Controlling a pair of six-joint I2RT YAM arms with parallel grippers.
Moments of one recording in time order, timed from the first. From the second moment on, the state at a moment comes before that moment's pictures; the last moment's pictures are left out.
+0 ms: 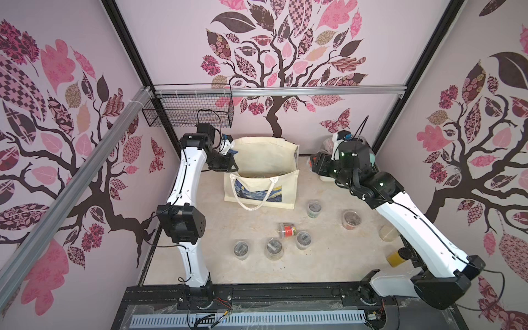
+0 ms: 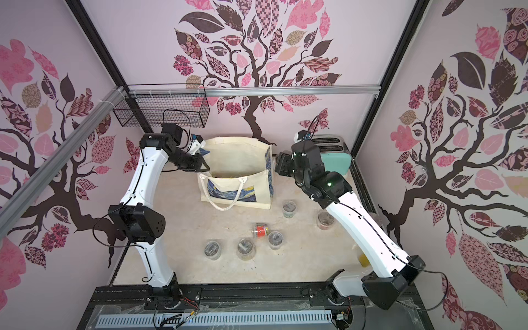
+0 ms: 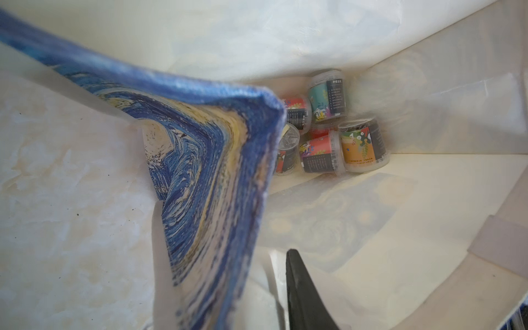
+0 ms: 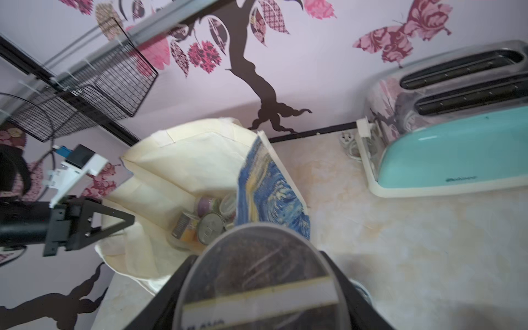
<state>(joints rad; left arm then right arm) -0.04 1.98 2.24 -1.44 0.46 0.18 0.57 1.30 1.51 -0.67 0.25 0.55</state>
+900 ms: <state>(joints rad) -0.01 1.88 2.10 -1.40 0.47 0.19 0.57 1.31 0.78 -0.55 0.27 0.71</state>
